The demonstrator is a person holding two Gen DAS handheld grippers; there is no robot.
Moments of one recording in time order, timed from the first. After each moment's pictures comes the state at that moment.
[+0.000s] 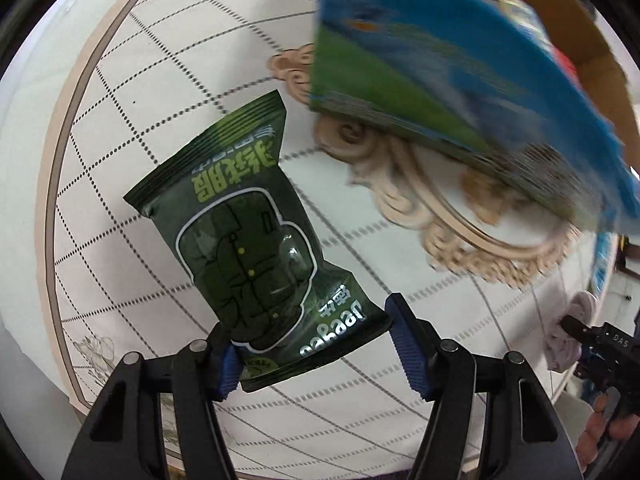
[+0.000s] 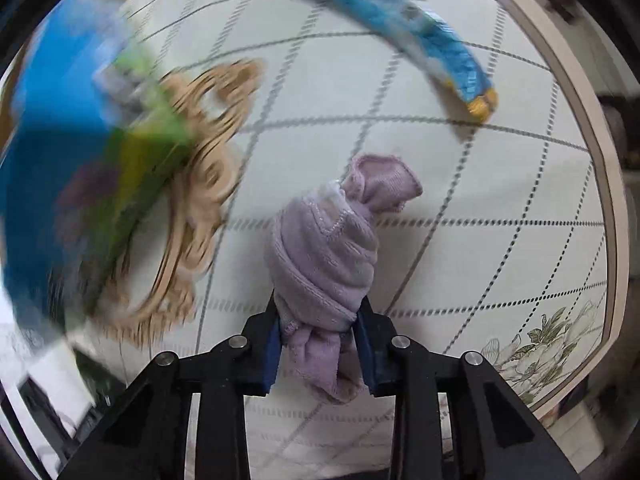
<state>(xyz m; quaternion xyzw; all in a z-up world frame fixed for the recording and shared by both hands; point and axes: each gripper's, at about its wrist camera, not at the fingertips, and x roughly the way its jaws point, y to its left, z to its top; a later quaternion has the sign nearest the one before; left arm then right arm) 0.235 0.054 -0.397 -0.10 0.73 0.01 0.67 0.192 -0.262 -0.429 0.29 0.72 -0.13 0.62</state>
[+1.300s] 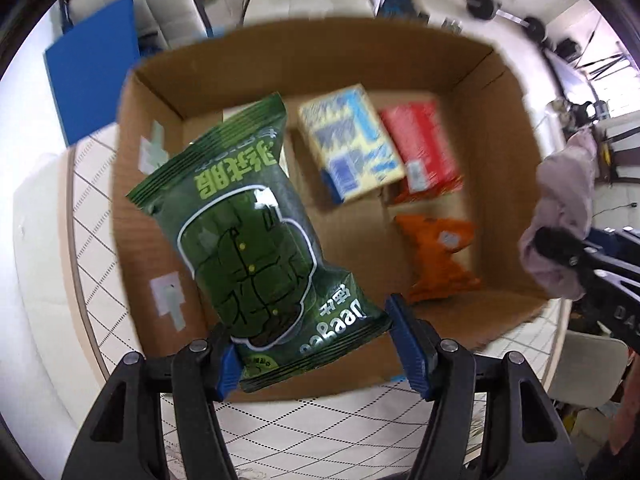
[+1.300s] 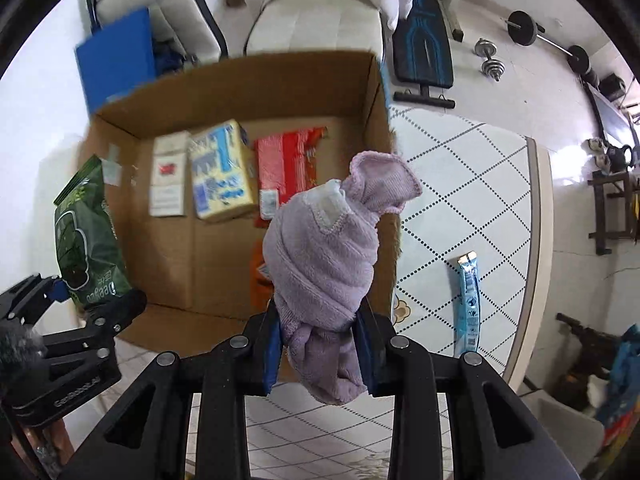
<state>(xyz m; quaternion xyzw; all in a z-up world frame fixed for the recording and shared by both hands) 0.391 -0.038 -0.320 0.05 0.71 -0.10 0.69 0.411 -0.217 -0.308 0.01 0.71 0.00 0.70</state>
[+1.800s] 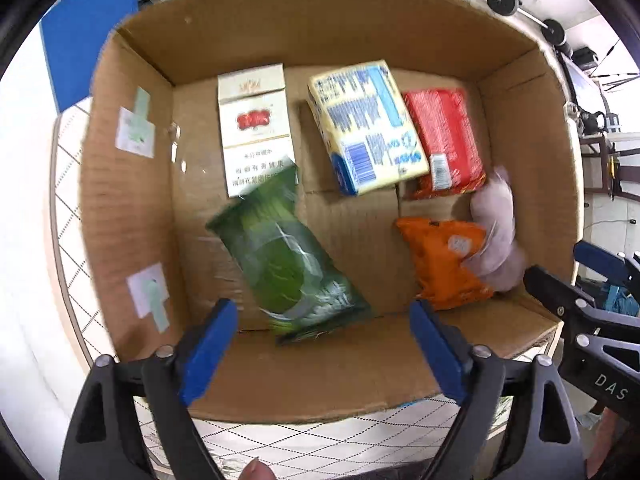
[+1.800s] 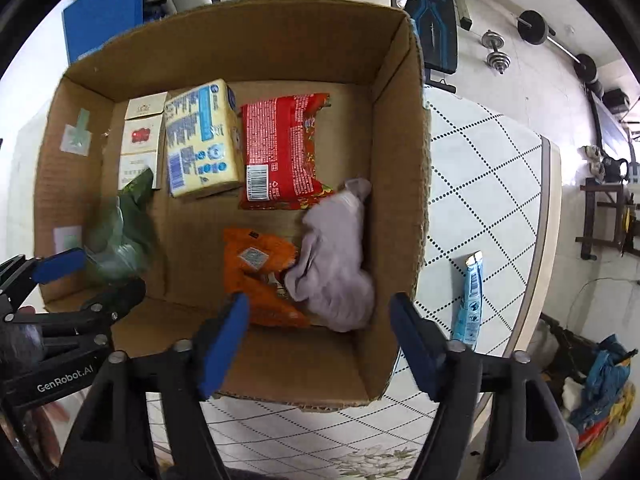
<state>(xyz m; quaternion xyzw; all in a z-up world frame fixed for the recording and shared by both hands) 0.397 -0.032 -0.330 0.01 0.74 -0.09 0.67 0.415 -0.207 -0.325 -0.01 0.74 0.00 0.68</state>
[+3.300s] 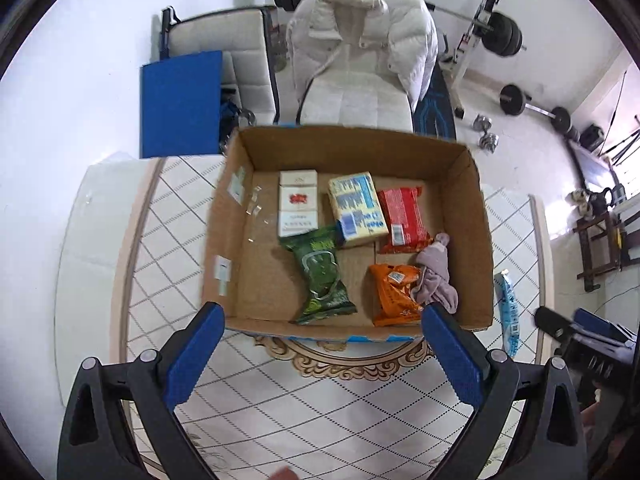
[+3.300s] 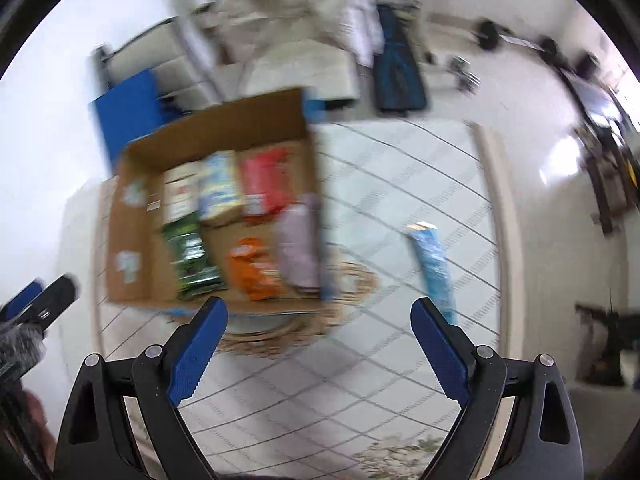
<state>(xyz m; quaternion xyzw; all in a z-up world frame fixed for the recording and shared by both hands) 0.318 -0.048 -0.203 -0.01 0.59 -0.01 0.80 0.312 -0.305 -0.248 0.11 0.64 -0.05 0.76</state>
